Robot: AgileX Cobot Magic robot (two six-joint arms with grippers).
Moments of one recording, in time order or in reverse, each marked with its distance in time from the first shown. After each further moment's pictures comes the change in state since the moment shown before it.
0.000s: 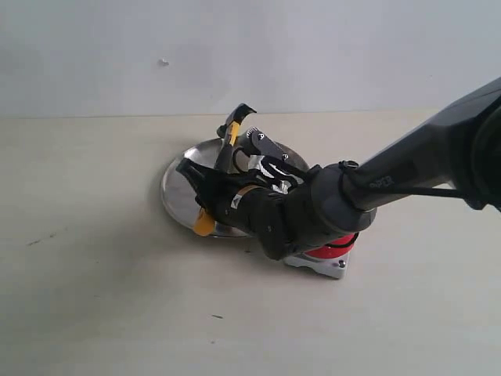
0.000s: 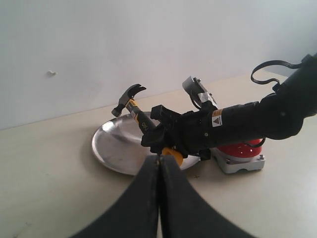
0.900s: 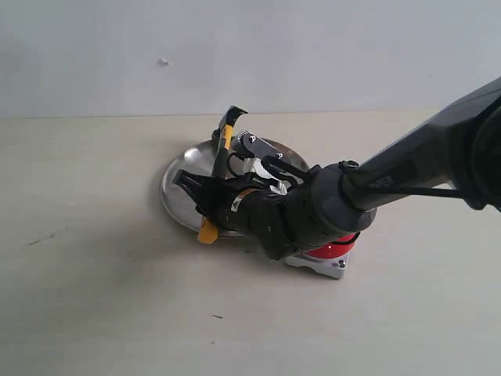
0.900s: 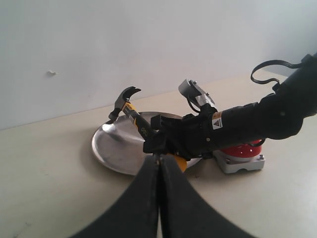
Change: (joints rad) left arm 0.000 0.000 0.000 0.000 0.000 0.000; right arm 0.000 0.000 0.000 0.005 0.049 -0.121
